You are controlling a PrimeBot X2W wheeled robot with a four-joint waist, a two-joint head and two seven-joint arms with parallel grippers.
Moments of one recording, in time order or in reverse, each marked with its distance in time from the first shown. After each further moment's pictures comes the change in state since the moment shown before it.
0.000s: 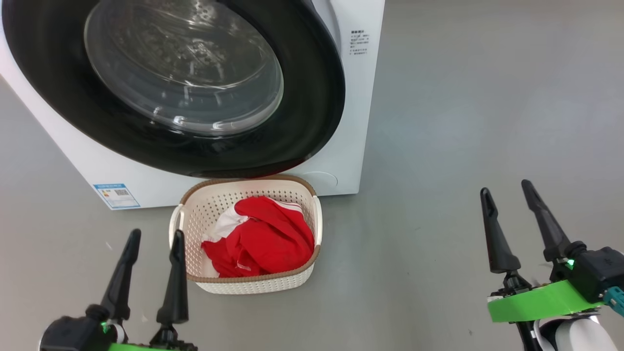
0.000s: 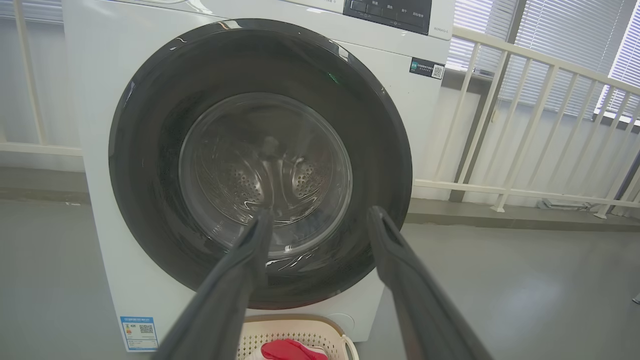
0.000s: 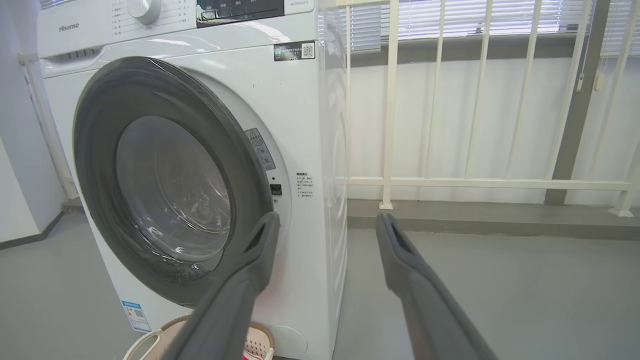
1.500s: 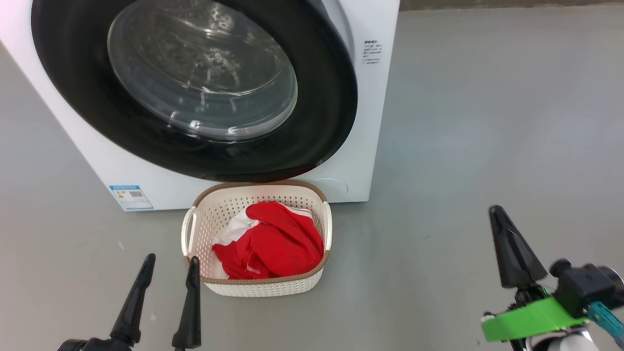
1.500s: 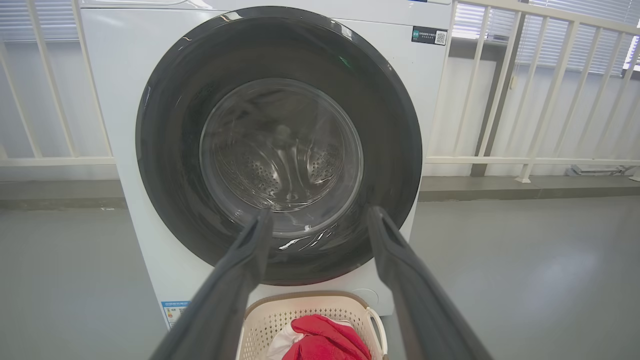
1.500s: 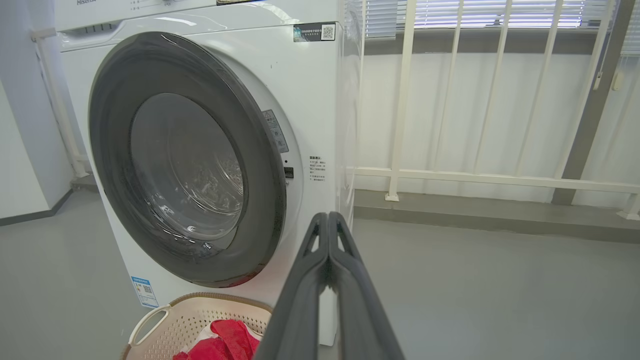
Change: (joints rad) left arm 0.090 -0.071 0.036 0.016 0.179 -0.040 0.000; right arm 0.072 0.005 -0.001 -0.011 -0.051 0.000 0.000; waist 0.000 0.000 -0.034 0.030
